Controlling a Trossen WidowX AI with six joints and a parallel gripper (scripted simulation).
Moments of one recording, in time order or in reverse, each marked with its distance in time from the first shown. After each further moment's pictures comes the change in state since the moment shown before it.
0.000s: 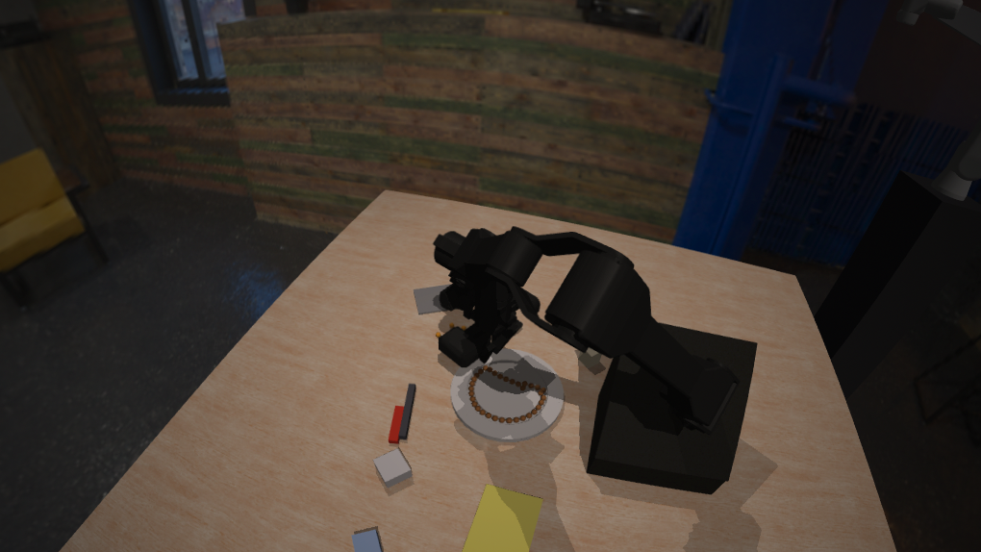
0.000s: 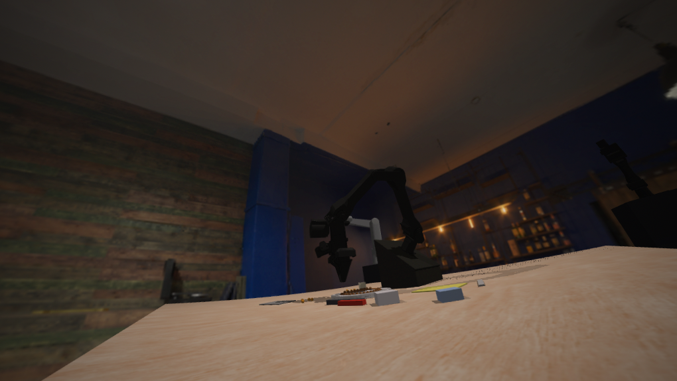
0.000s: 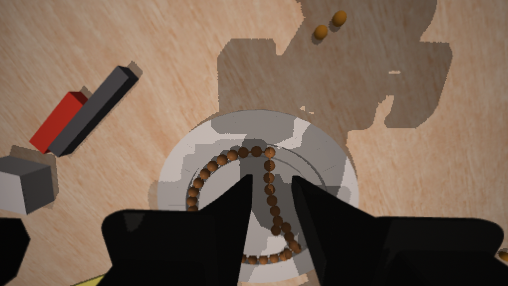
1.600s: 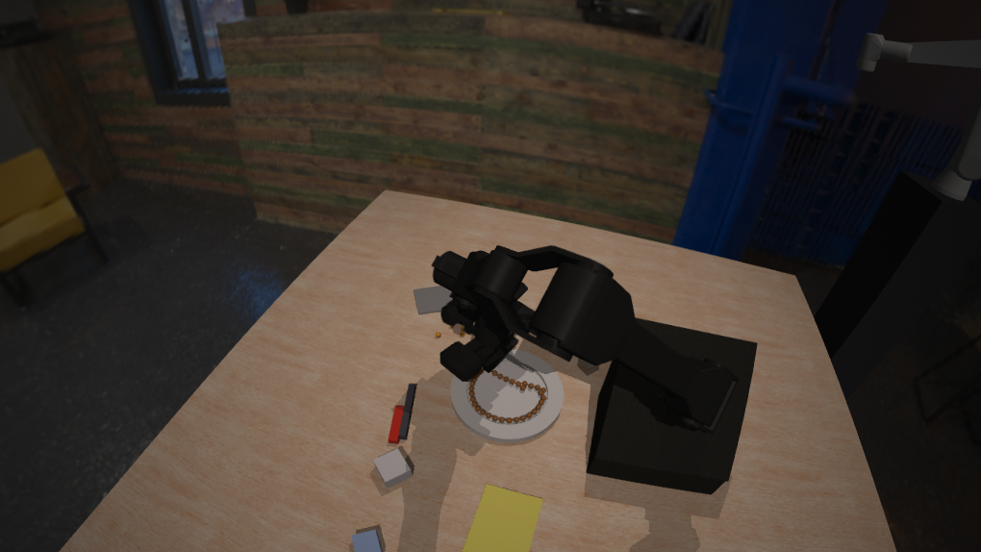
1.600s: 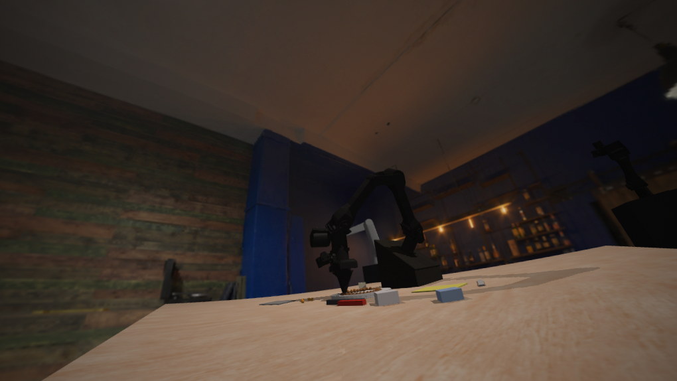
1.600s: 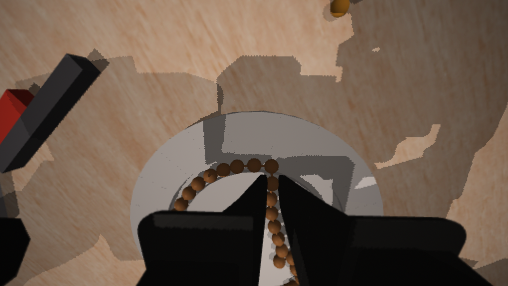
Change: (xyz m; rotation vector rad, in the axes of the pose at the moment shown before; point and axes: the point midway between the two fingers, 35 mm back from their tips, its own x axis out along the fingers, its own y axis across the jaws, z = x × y) arm 0.034 -0.001 -0.002 0.005 0.006 -0.004
